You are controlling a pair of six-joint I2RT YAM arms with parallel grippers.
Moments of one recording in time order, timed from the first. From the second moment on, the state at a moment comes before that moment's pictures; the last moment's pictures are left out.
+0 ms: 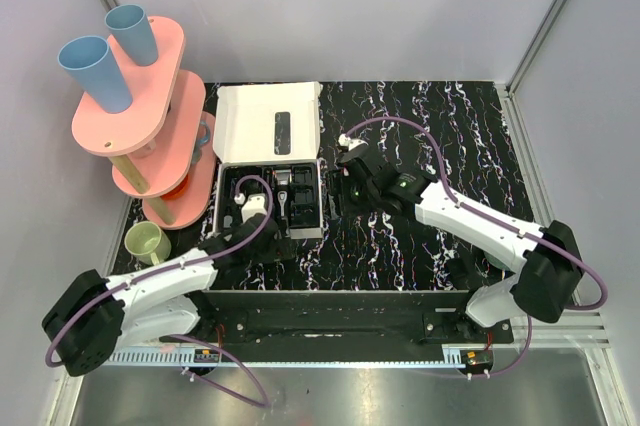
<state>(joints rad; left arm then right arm) -0.79 1.04 0.39 -0.24 -0.32 -0.79 0.85 1.45 1.20 -0.57 0.01 0.59</state>
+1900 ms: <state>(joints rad) -0.82 1.06 0.86 -0.47 -0.62 -0.68 0.85 1.35 1.10 -0.57 0.06 0.60</state>
